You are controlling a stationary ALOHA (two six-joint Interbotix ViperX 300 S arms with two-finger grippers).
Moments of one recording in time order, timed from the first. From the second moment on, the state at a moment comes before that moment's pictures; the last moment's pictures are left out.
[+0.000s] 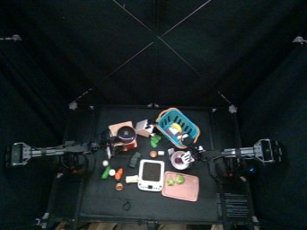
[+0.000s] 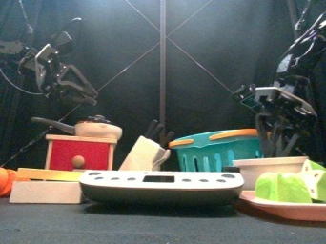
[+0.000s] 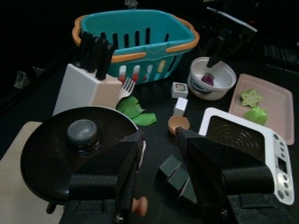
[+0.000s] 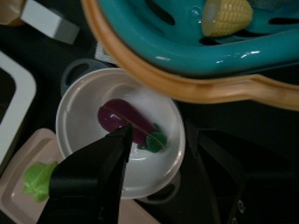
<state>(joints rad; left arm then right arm) 0.27 -0.69 1.18 -0.05 -0.19 -0.01 -0.04 -0.41 0.96 -0.40 0.59 1.23</state>
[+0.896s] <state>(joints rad) -0.16 -0.61 1.12 -0.28 -0.01 -0.02 -0.02 -0.40 0.91 -0.83 0.11 1.23</state>
